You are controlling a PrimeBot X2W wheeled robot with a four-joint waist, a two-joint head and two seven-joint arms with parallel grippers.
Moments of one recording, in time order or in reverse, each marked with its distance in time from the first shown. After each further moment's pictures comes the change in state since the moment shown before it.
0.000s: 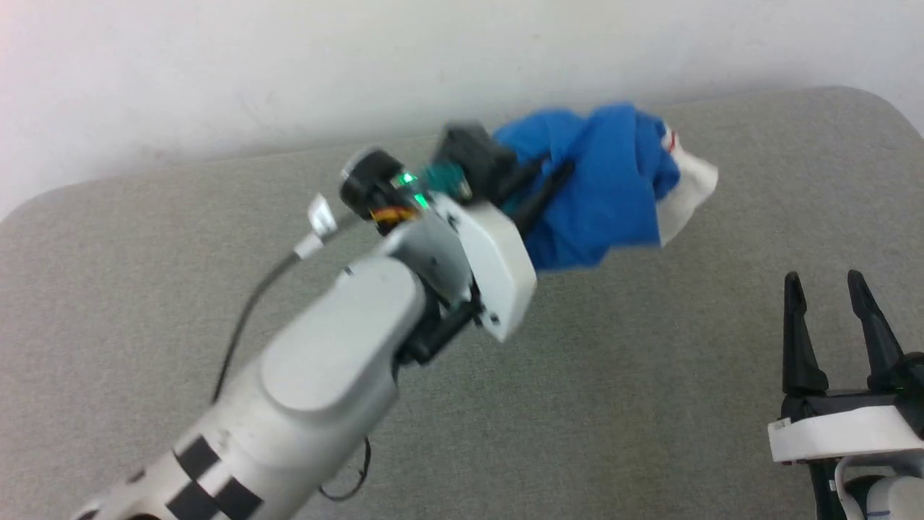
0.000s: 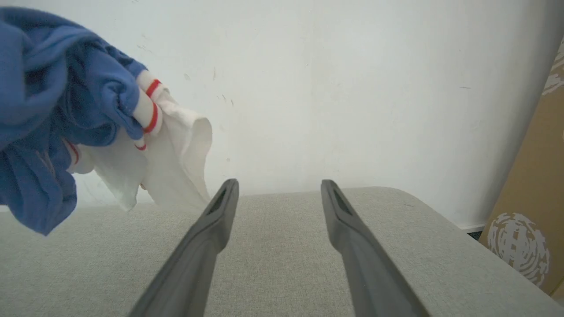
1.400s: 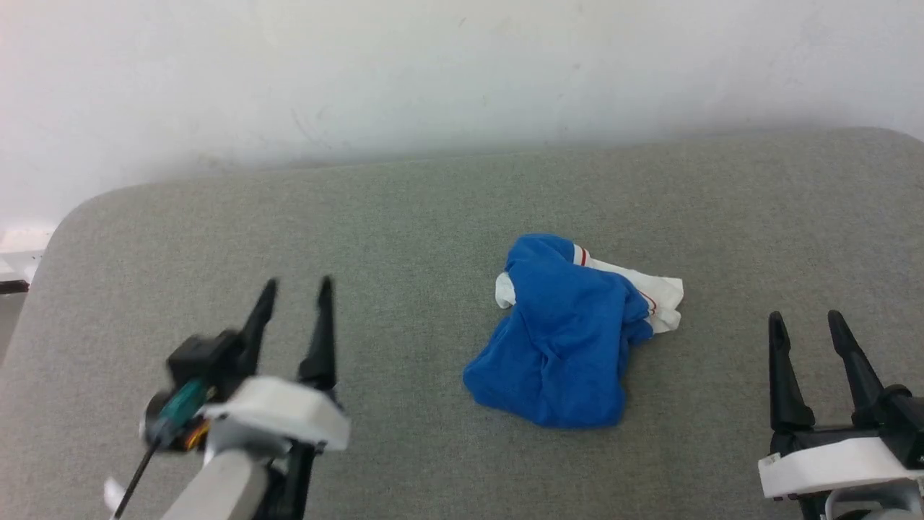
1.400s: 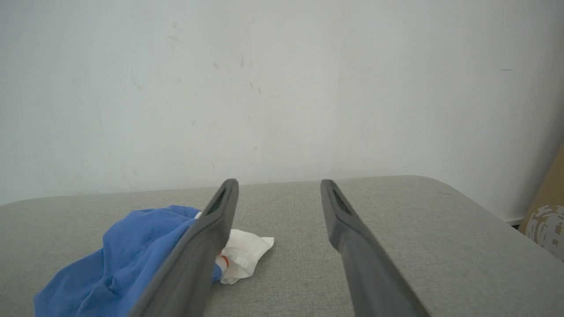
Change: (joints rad) left arm 0.565 0.154 0.278 -0.118 -0.057 0.302 -0.423; right arm 0.066 0.000 0.021 0.020 0.026 0.000 0.000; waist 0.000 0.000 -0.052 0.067
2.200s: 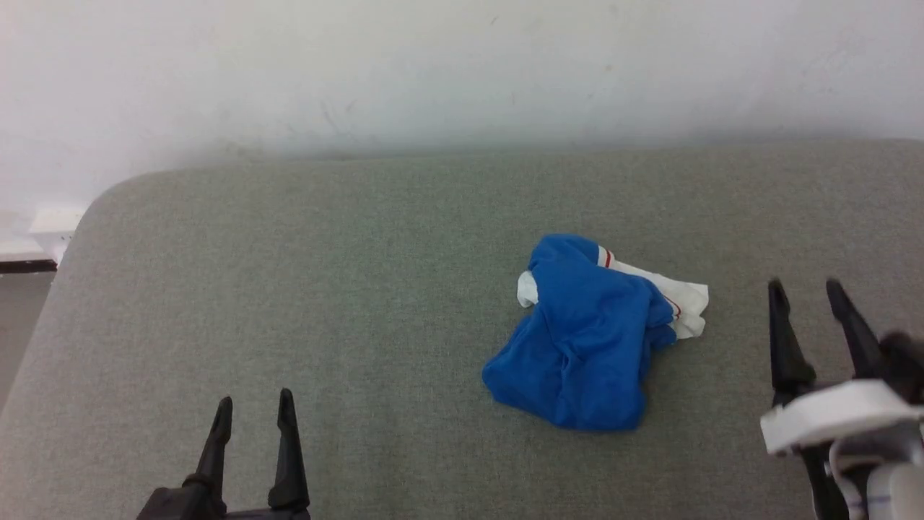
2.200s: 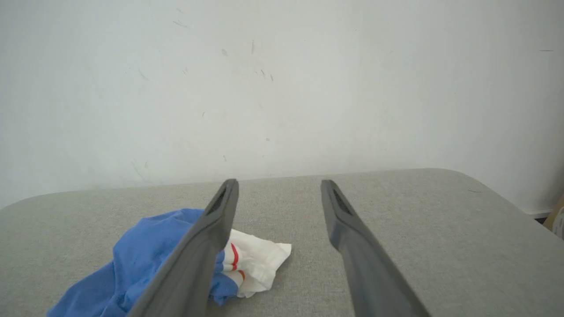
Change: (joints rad) left arm 0.501 -0.165 0.324 -0.281 0.327 -0.035 -0.001; right arm -0.060 0.000 -0.019 0.002 0.036 0.000 0.140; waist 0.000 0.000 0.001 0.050
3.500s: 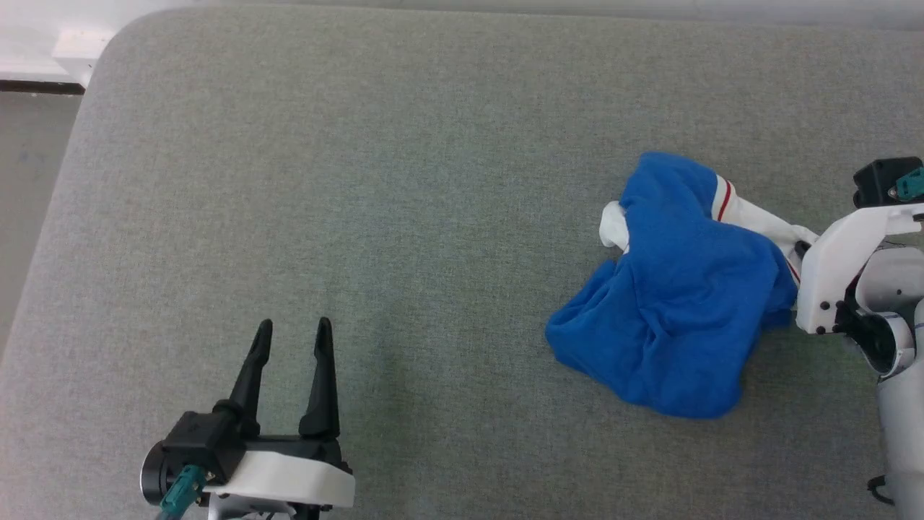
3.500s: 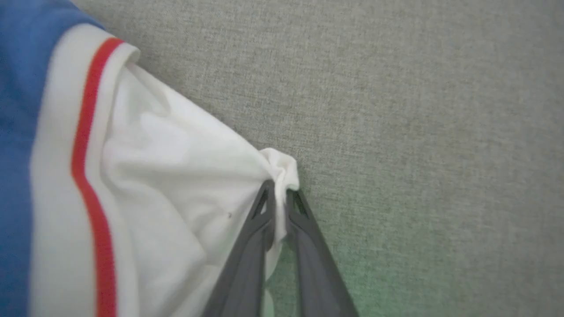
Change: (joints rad) left arm -0.192 -0.105 0.054 0.113 0.070 -0.198 0.000; right arm -0.493 -0.194 0.062 0.387 0.020 0.000 0.791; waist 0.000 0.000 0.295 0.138
